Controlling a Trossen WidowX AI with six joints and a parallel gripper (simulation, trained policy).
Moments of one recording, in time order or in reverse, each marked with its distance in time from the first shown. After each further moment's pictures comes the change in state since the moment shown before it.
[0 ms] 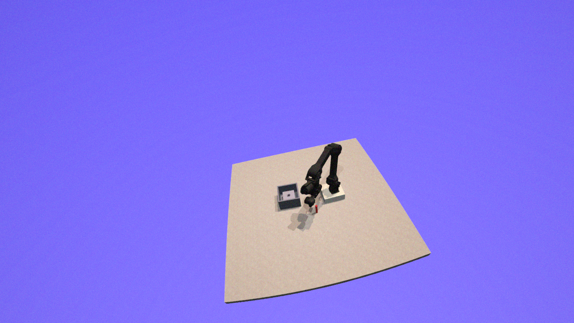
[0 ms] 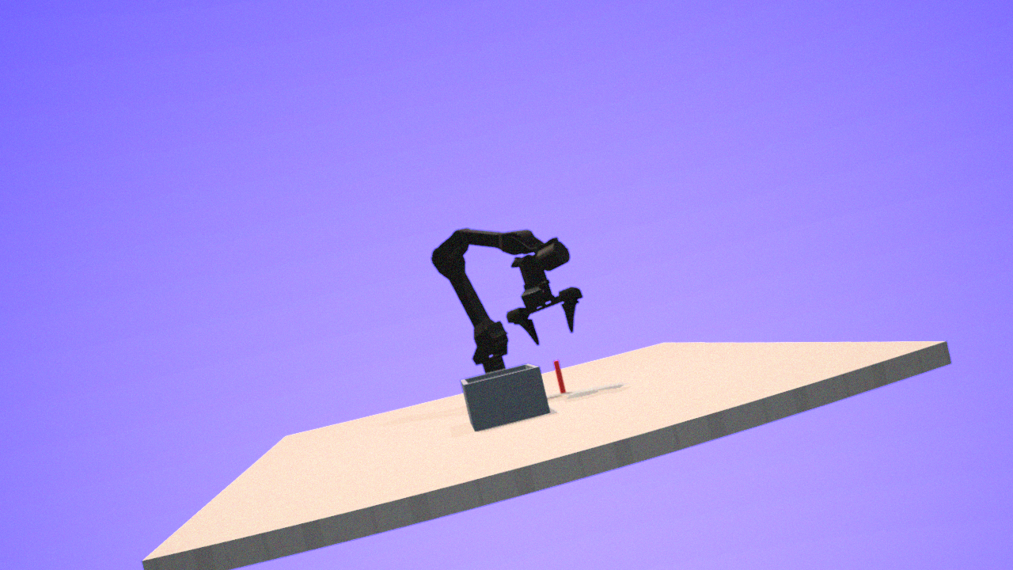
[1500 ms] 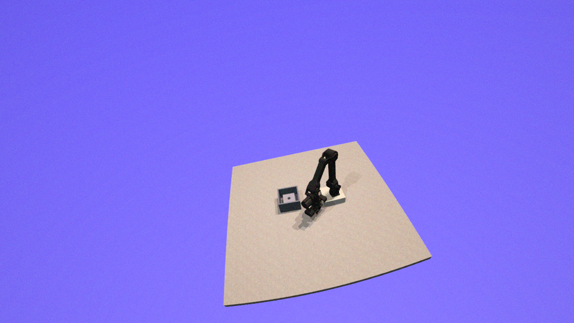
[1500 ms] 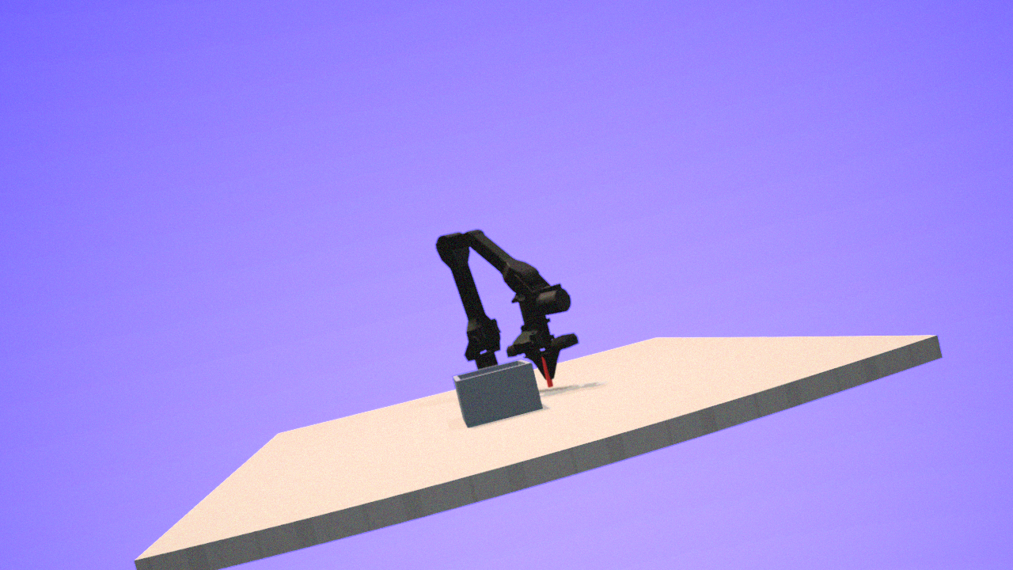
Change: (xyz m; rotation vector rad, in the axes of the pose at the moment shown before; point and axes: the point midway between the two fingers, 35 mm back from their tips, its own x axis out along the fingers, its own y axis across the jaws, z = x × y) arm 0.104 -0.036 -0.022 0.315 0.125 -0.161
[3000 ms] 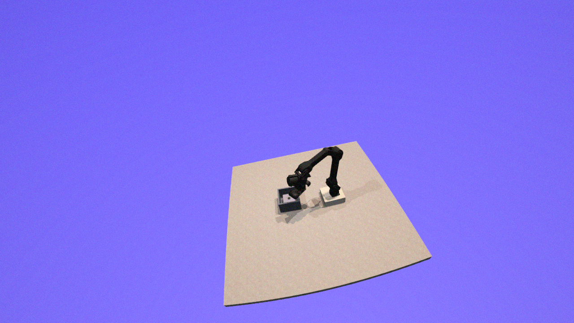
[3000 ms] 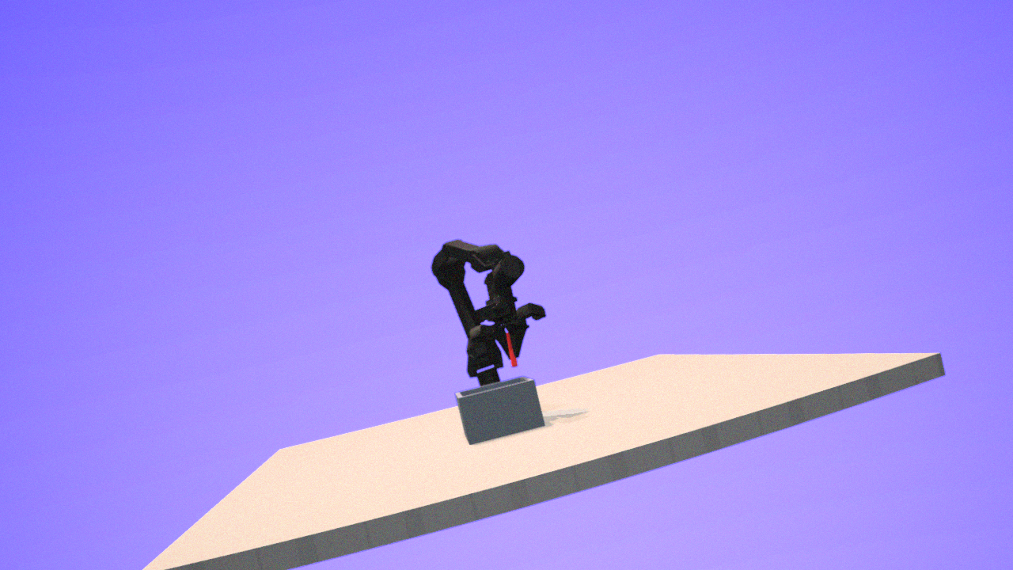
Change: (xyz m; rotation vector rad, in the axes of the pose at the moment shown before) arm -0.123 0.022 0.127 -0.095 -0.296 0.179
